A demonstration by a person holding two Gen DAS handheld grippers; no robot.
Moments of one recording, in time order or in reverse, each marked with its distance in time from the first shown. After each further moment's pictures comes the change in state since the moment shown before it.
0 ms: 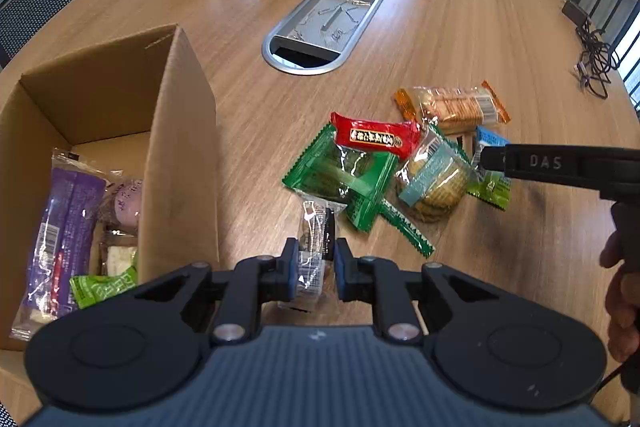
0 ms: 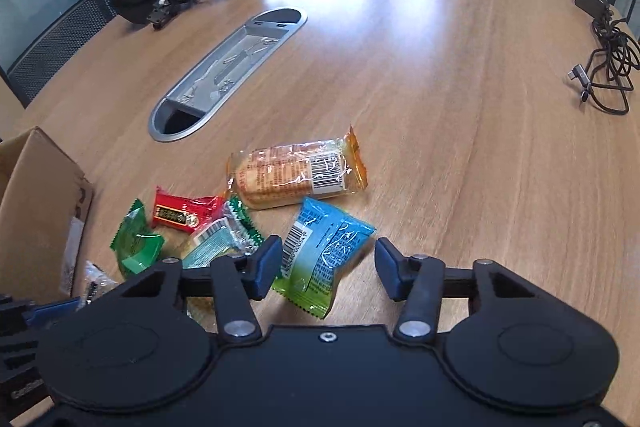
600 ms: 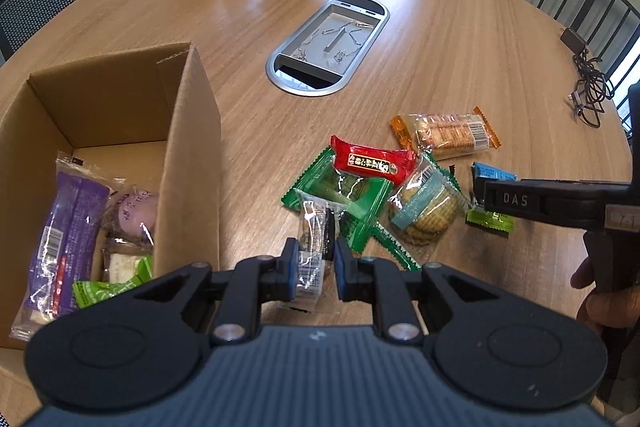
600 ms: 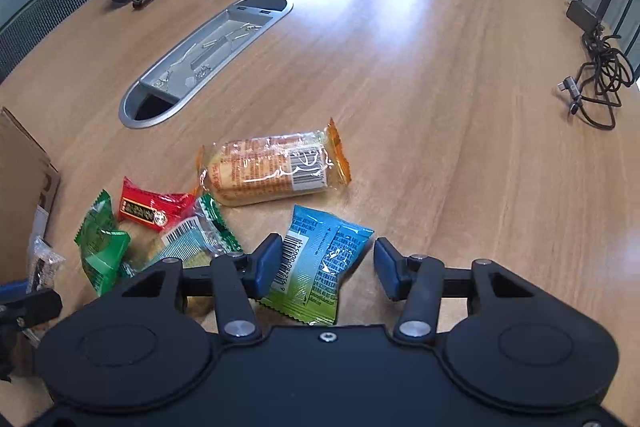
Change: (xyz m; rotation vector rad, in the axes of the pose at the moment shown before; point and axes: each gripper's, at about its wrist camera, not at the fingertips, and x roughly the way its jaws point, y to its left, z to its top) left arm -0.013 0.004 0.002 -0.047 -0.039 -0.032; right arm 0.010 0.006 0.003 -0.064 0.024 -0.107
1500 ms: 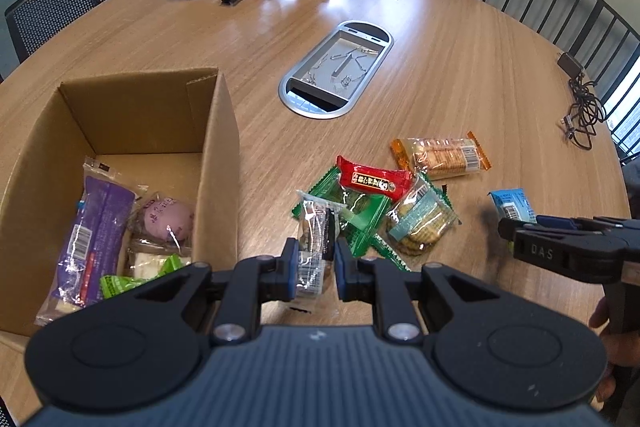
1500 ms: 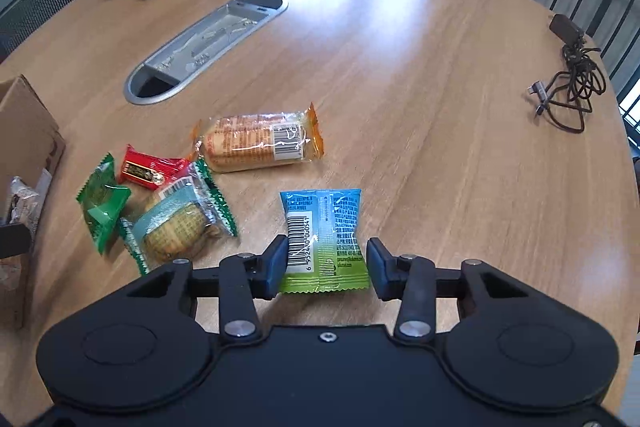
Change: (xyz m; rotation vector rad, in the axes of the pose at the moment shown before) left arm -0.031 0.008 -0.002 -0.034 -0.057 -0.003; right arm -0.035 -0.006 -0.019 -0.049 -0.014 -0.031
